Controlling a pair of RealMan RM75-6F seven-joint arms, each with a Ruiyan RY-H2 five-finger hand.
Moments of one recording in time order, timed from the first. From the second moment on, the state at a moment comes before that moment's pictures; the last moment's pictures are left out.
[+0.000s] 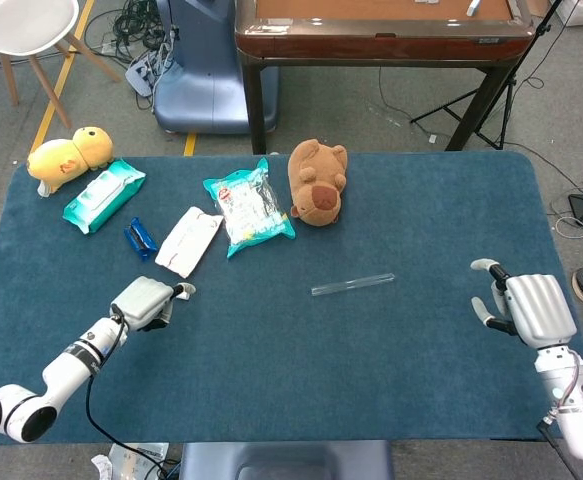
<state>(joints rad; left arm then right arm) -0.73 -1.23 -0.12 -1.55 1.26 0.67 0.12 0.27 -1.01 0.14 -1.81 -1.38 1.31 -0.11</state>
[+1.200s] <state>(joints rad) -0.80 -1.34 -0.04 -1.41 1.06 0.64 0.22 0.25 -1.03 0.13 -1.78 -1.36 1.31 -0.07</state>
